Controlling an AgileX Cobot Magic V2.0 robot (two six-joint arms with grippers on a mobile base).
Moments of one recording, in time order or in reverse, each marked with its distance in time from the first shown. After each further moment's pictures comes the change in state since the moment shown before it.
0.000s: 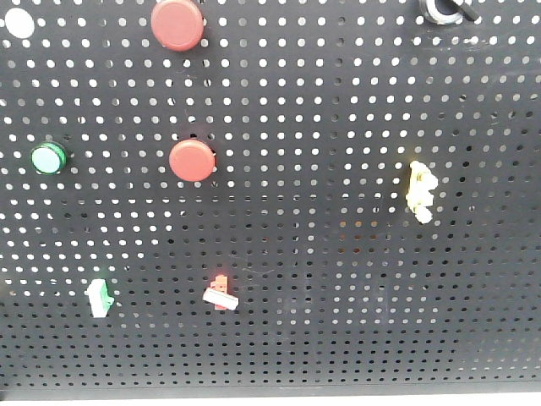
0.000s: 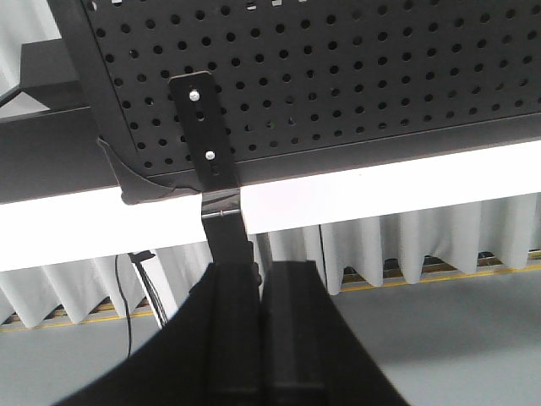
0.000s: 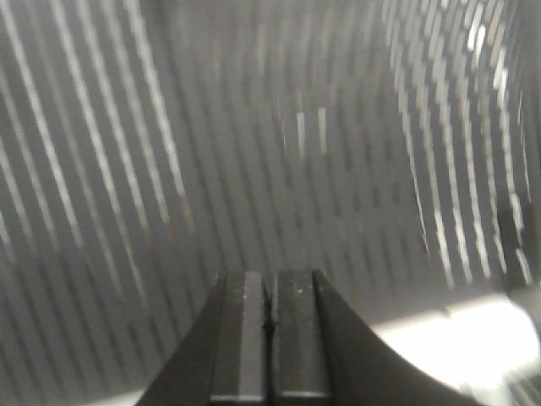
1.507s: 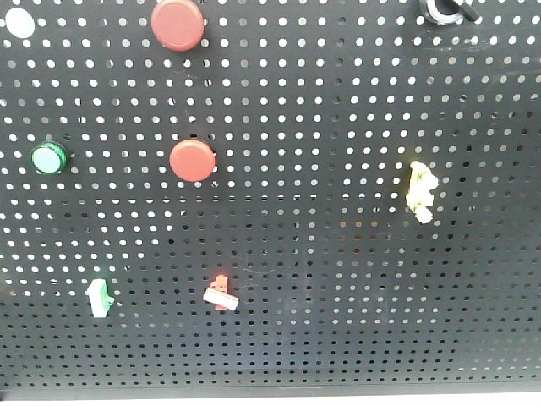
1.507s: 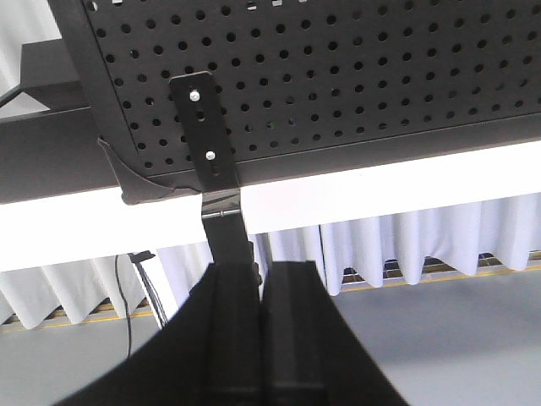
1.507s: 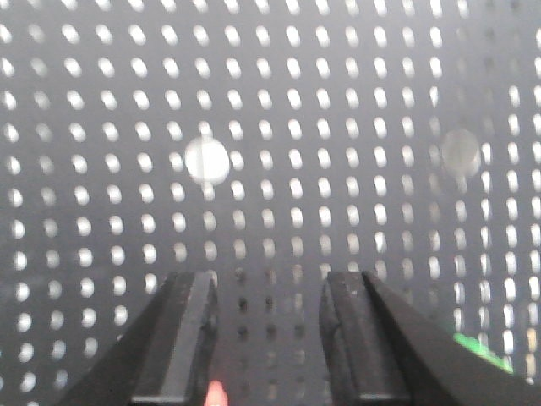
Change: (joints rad) left arm 0.000 0.000 0.000 0.000 0.000 0.000; right arm 0.000 0.817 -0.926 -0.228 0.070 -0.016
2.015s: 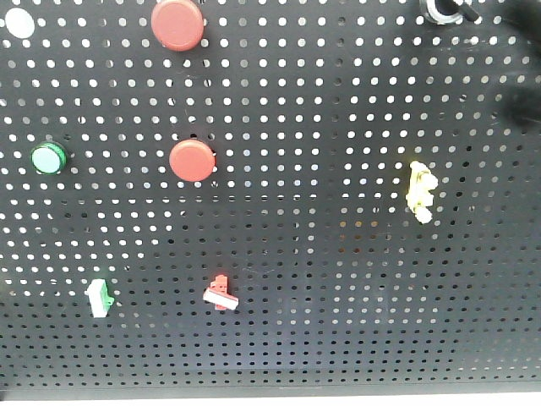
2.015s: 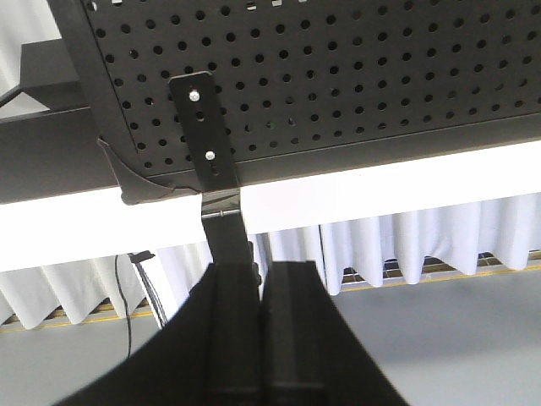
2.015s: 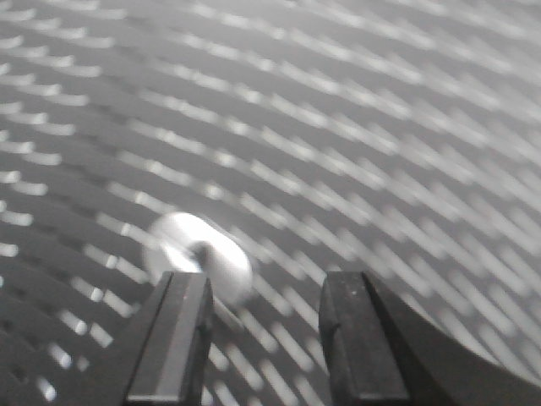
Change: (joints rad) left arm 0.000 0.000 0.000 0.000 0.000 0.000; right arm 0.423 0.274 -0.269 -0.401 -0.097 -0.057
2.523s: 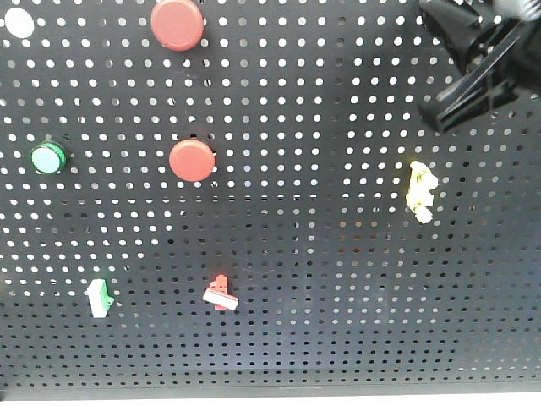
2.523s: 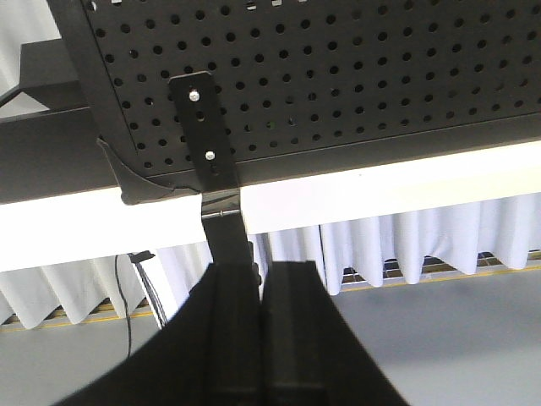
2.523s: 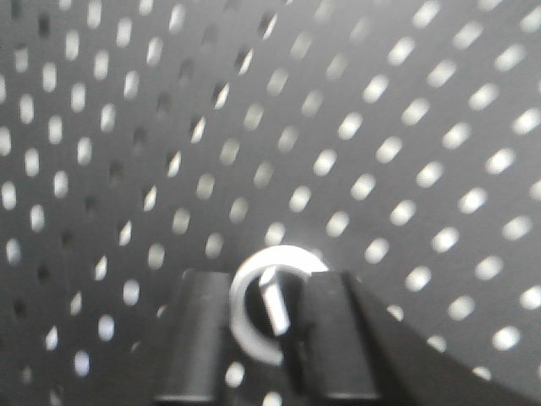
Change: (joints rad) left arm 0.000 0.000 0.000 0.000 0.000 0.000; right arm 0.072 0.111 -0.107 -0.150 0.096 -0.025
